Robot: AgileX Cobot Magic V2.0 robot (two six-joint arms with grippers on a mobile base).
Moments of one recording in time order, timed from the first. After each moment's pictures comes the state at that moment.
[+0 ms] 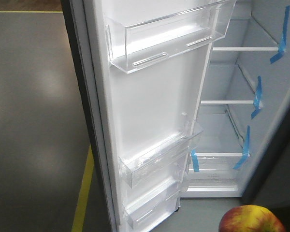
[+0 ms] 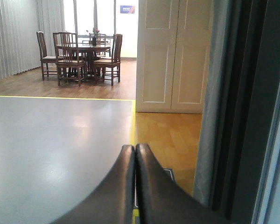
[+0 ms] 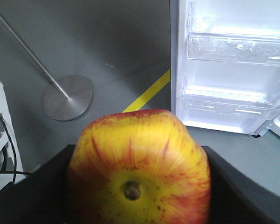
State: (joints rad) left arm 0.04 -0.01 0.02 -0.05 0.03 -0.05; right arm 0.56 0.64 -0.71 0.30 0.97 -0.21
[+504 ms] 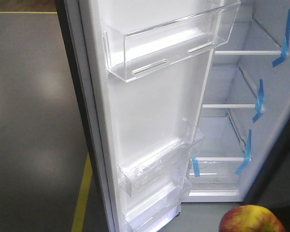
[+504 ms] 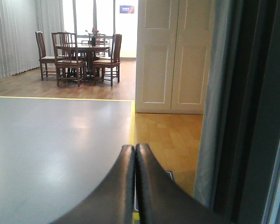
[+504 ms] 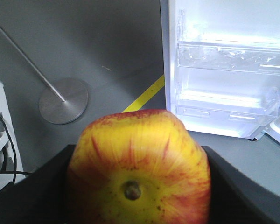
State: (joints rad) left arm 0.04 -0.01 0.02 -0.05 0.03 -0.05; right arm 0.56 0.64 -0.71 0.30 0.97 -0.21
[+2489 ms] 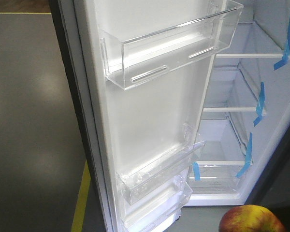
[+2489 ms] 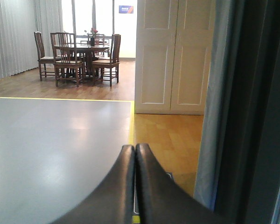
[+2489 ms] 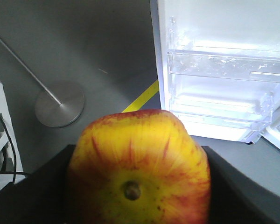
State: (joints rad) left arm 0.04 -0.01 0.02 -0.05 0.03 -0.05; right arm 0.56 0.64 -0.71 0.30 0.97 -0.21
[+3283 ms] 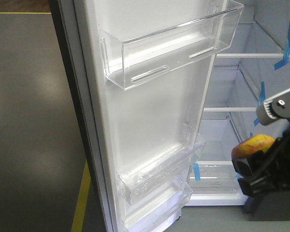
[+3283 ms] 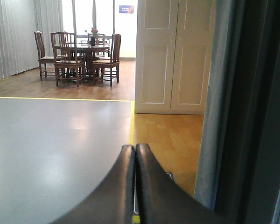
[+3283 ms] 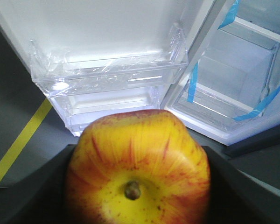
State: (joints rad) left arm 0.04 -0.01 0.02 -0.05 0.03 -0.05; right arm 0.56 0.94 -0.90 -0.23 0.91 0.21
